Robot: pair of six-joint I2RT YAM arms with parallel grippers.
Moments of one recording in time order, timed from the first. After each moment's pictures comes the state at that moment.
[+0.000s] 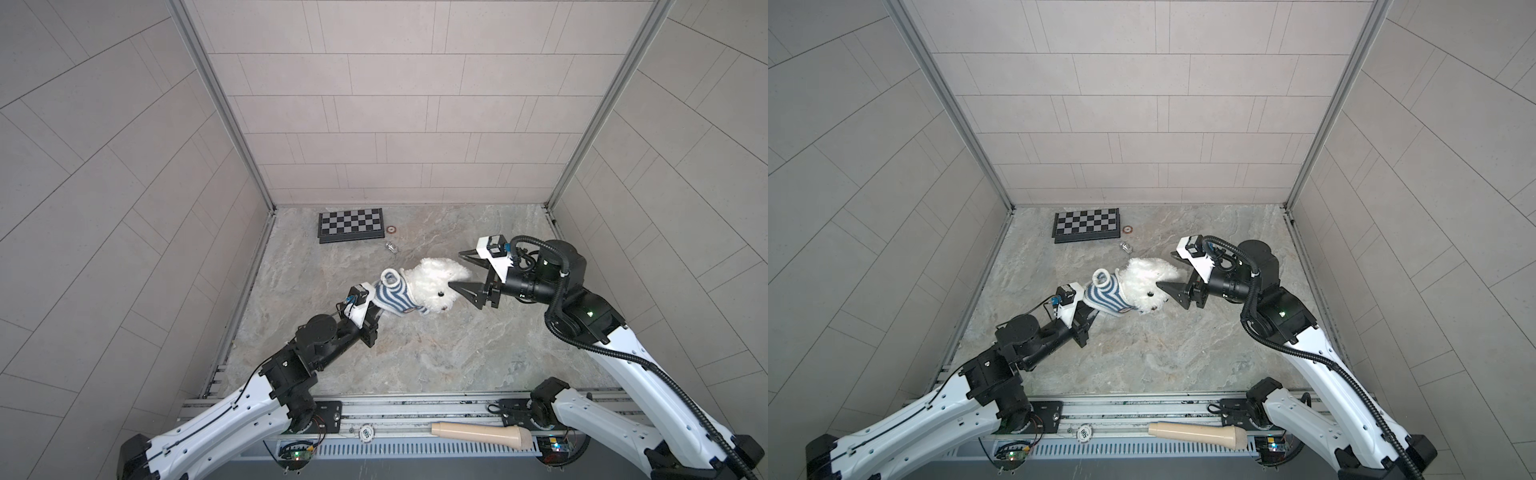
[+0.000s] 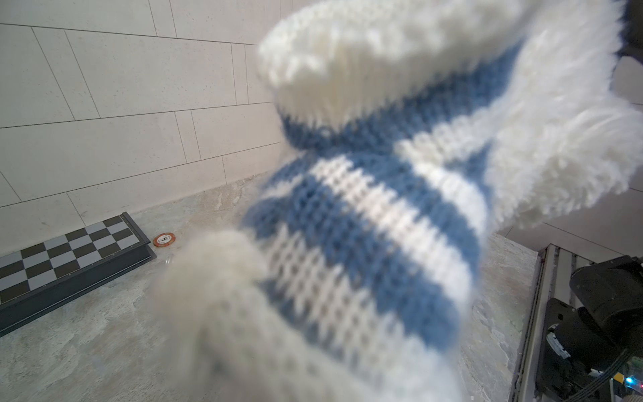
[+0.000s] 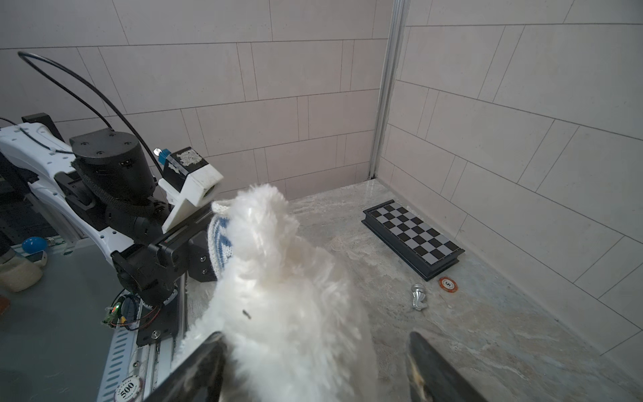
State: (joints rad) left arm -0.89 0.57 0.41 0.02 -0.11 -0.07; right arm 0.48 0.91 1.03 -0.35 -0.64 -0.15
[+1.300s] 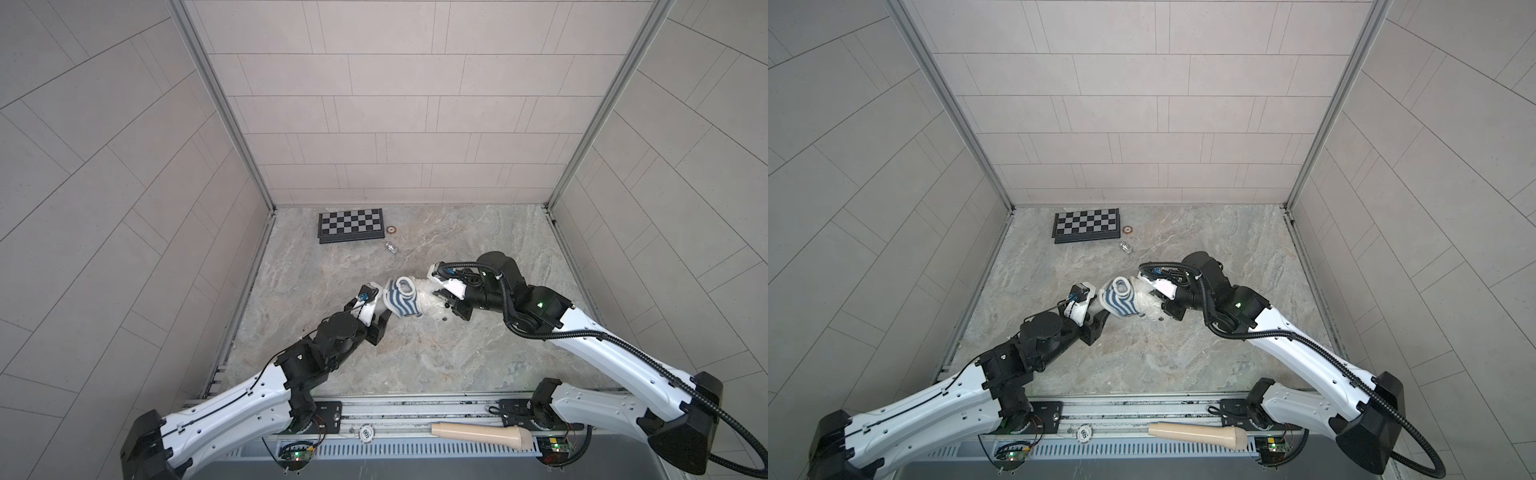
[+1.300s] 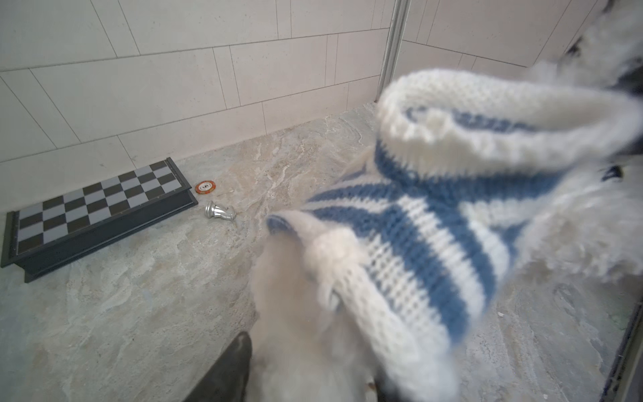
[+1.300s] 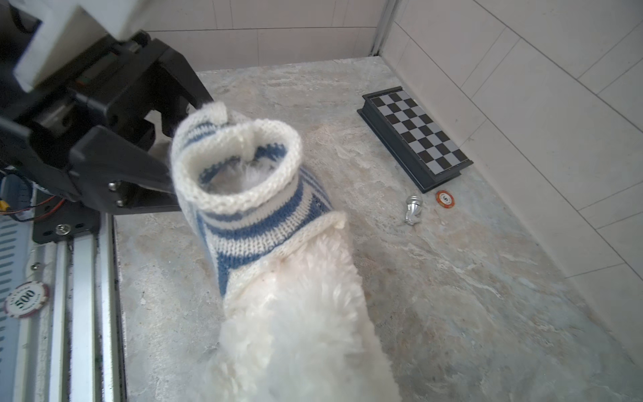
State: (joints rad) left arm -0.94 0.71 0.42 -0.03 -0.30 -0.16; right arm 0.72 1.07 0.98 -0.46 -0.20 -0.37
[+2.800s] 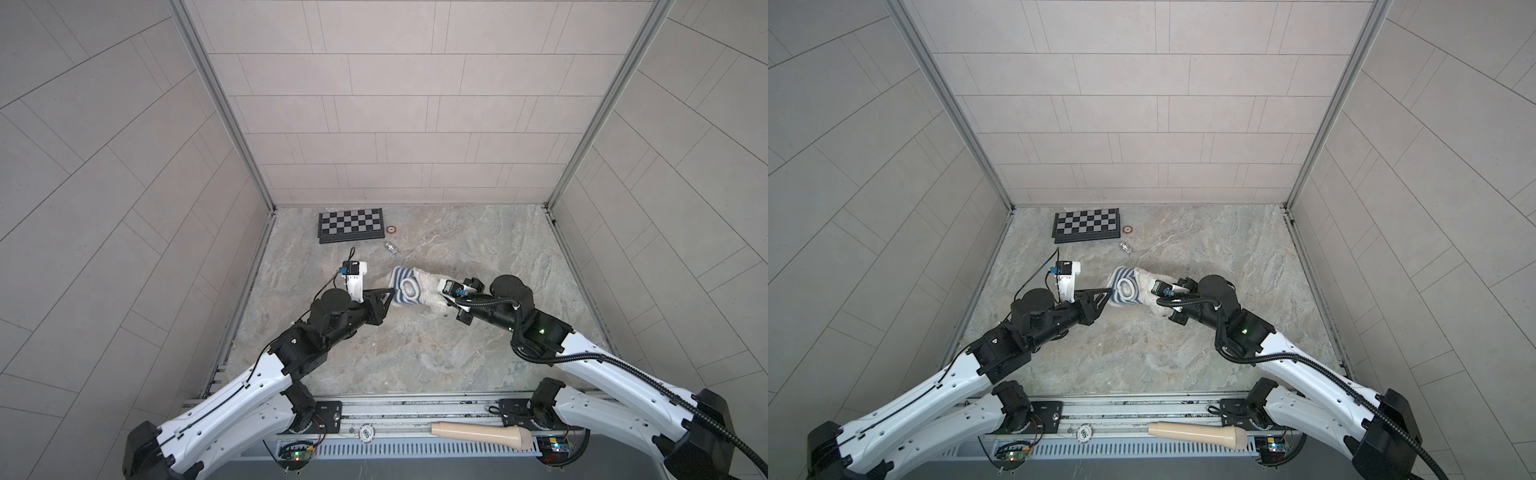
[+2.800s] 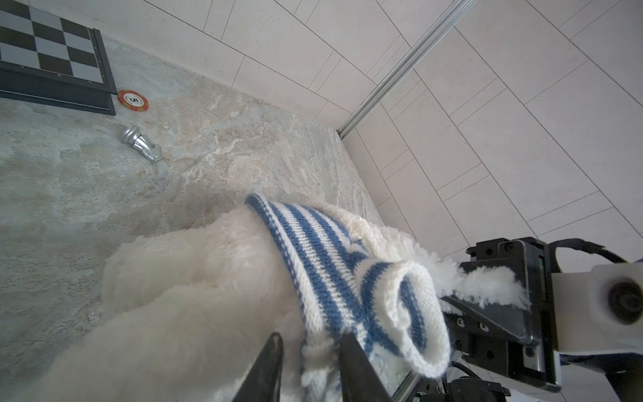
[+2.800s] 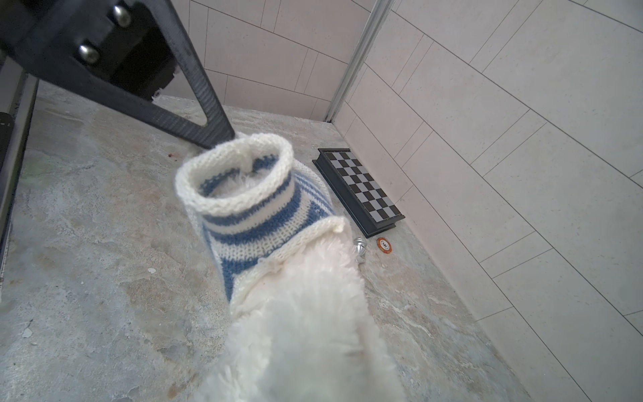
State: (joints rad) left arm -0.77 0.77 0.60 -0.13 -0.01 -0.71; right arm 0.72 0.92 0.66 -0.03 -0.16 -0.50
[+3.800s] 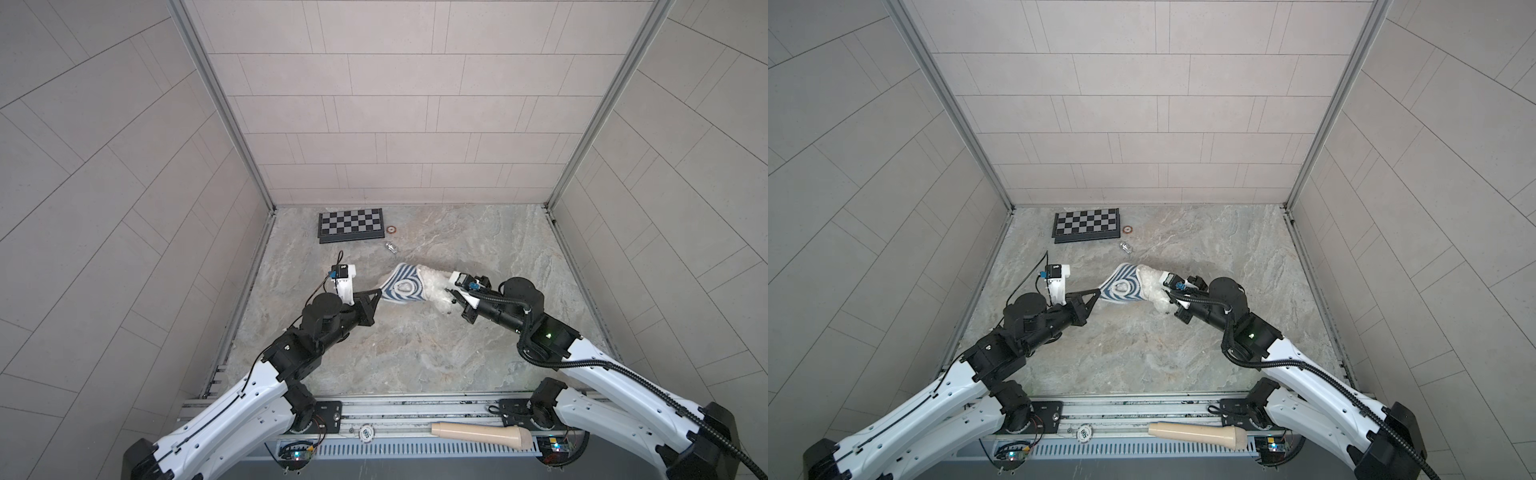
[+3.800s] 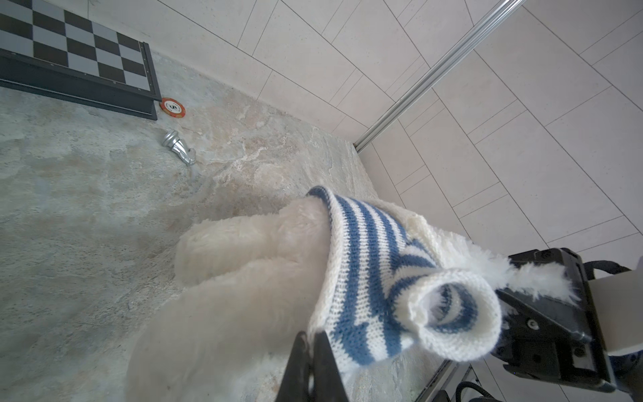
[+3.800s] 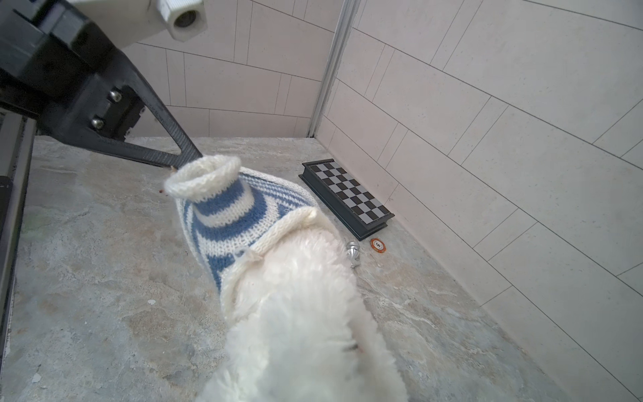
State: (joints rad) left arm -0.69 0.70 0.53 -0.15 -0.02 -0.71; right arm 0.66 0.86 0.61 0.04 -0.18 -0.35
